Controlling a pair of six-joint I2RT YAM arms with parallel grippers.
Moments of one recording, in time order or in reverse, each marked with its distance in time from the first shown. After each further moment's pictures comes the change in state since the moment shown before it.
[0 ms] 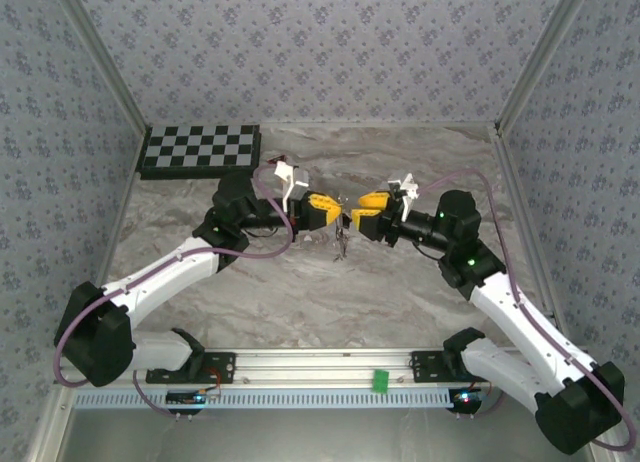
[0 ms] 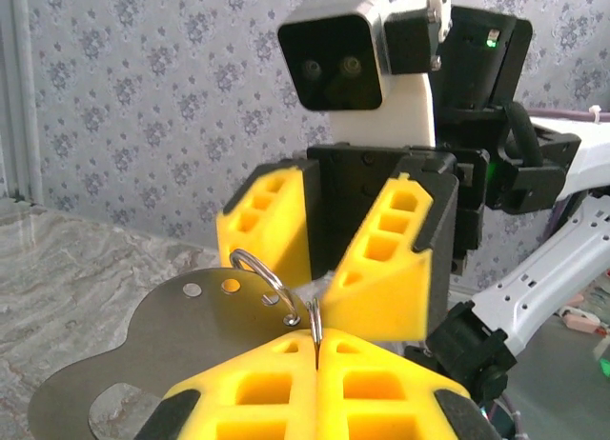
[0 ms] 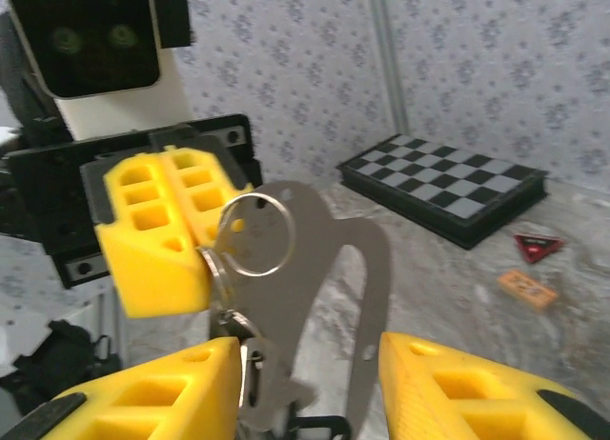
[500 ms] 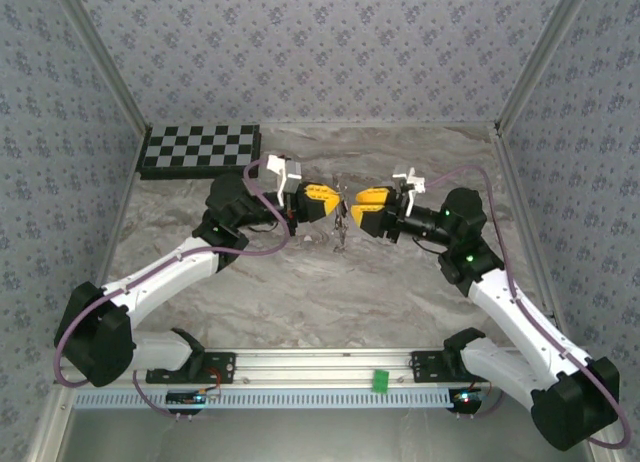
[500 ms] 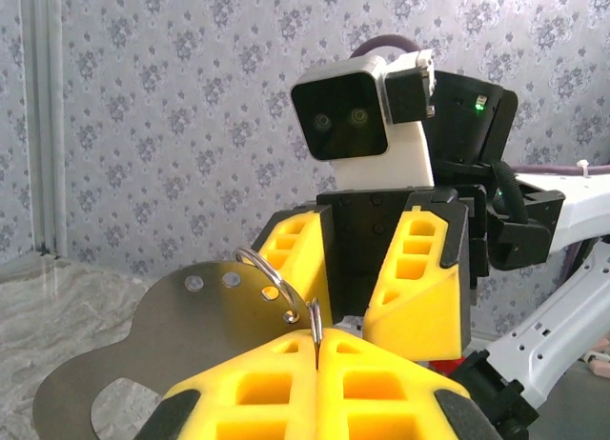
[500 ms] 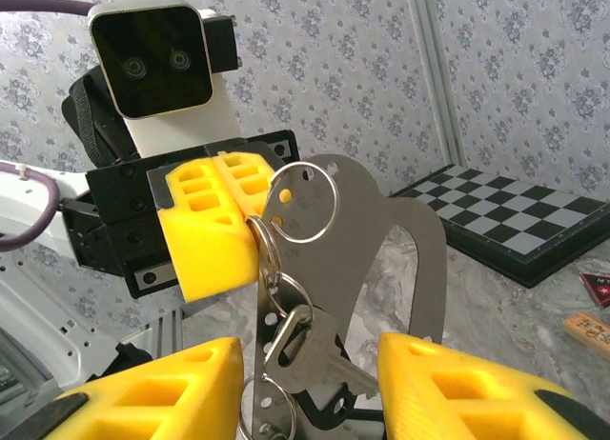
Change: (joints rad) left arm 0.007 0.000 -0.003 0.149 -0.041 -0.070; right arm -0.042 0.024 -0.004 0.160 -0.120 0.131
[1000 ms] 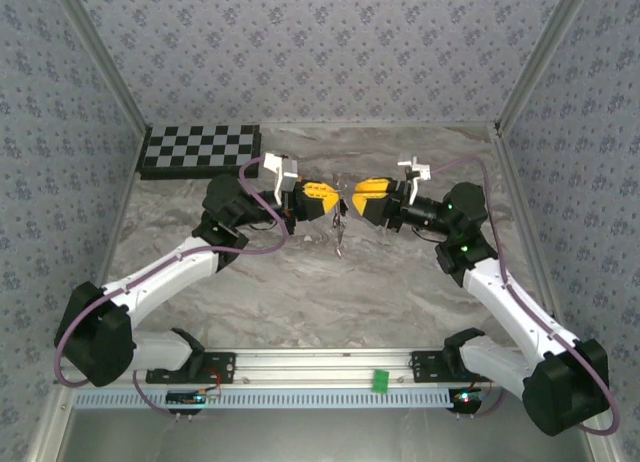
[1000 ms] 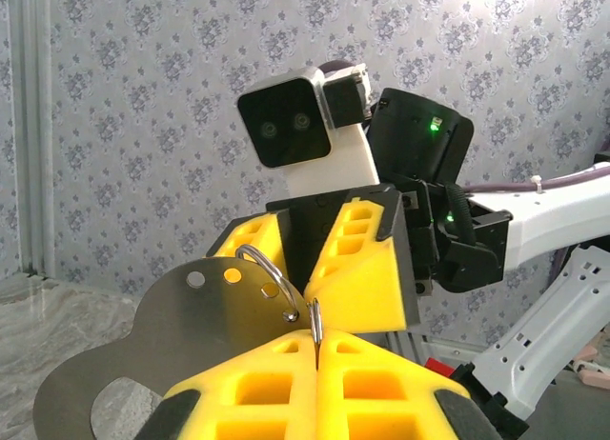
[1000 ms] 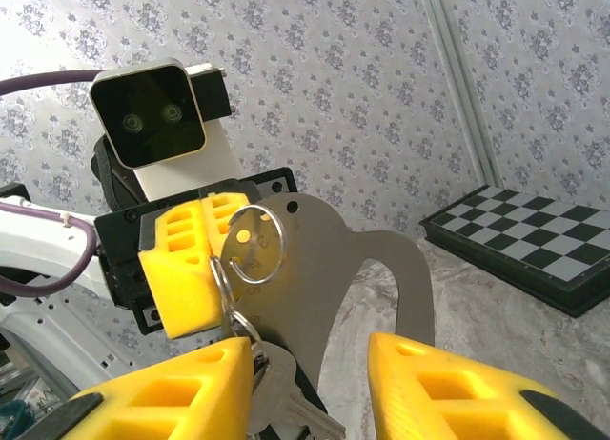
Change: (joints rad) left arm 0.003 0.002 0.000 0.058 0.020 -0.039; right arm -0.050 0.093 0.000 0.222 -0.095 0.175
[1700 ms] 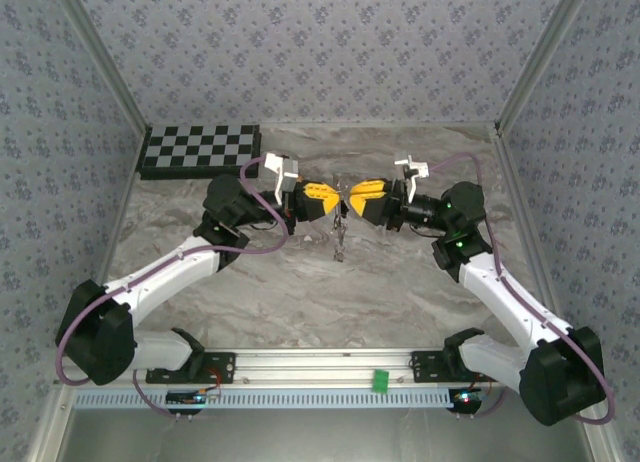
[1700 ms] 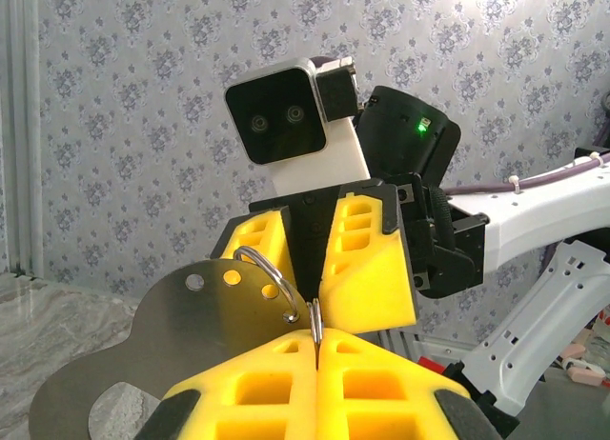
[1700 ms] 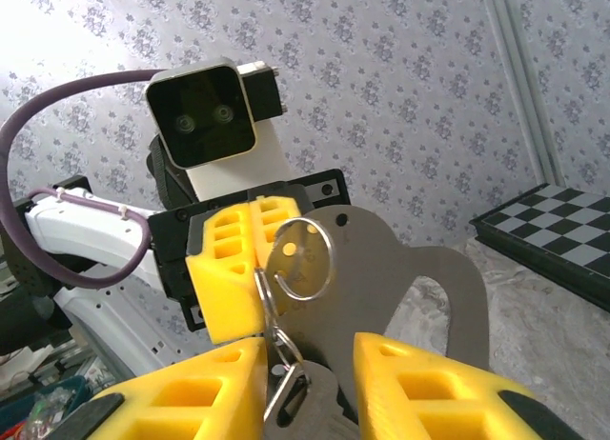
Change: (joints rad) left arm 0.000 0.011 0.000 0.015 0.014 -0.014; right arm -0.001 0.051 0.000 0.135 -0.106 0.096
